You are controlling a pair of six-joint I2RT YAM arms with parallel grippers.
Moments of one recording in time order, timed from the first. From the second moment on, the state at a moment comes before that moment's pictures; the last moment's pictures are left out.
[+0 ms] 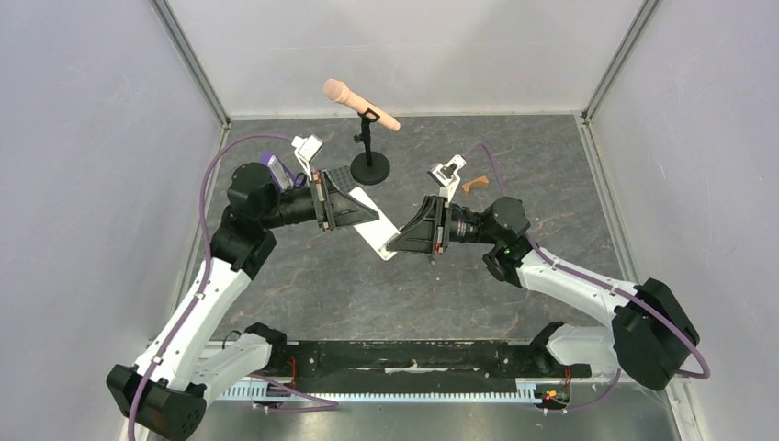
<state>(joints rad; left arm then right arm) -0.39 0.94 0.96 -0.09 0.92 -0.90 0.71 1.25 0.68 0.89 -0.83 1.16</state>
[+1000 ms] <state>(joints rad) -0.40 0.63 0.92 -0.54 0.00 -0.62 0.69 1.39 0.88 -0.16 0.02 0.11</state>
